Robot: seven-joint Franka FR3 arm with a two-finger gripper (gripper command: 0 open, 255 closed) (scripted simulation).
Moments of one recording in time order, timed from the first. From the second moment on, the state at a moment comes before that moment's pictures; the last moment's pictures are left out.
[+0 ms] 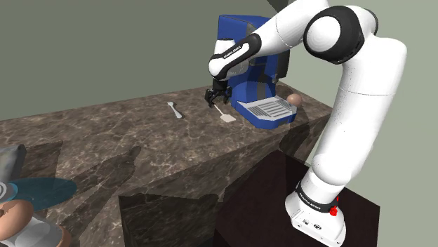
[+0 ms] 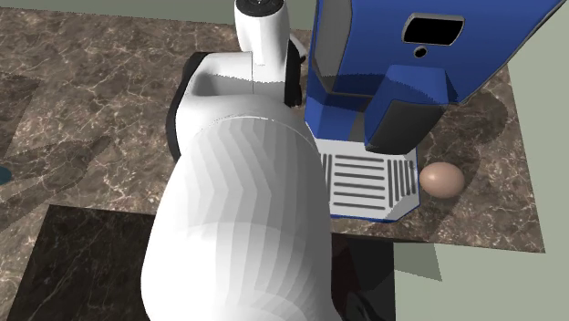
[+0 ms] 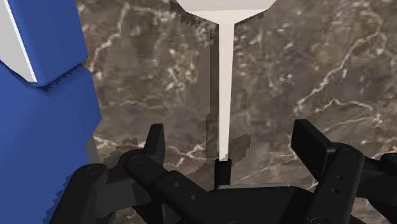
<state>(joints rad) -0.14 0.20 -0.06 -2.05 0.00 2.32 0.15</state>
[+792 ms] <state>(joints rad) -0.14 0.22 -0.06 -2.06 0.00 2.34 0.14</state>
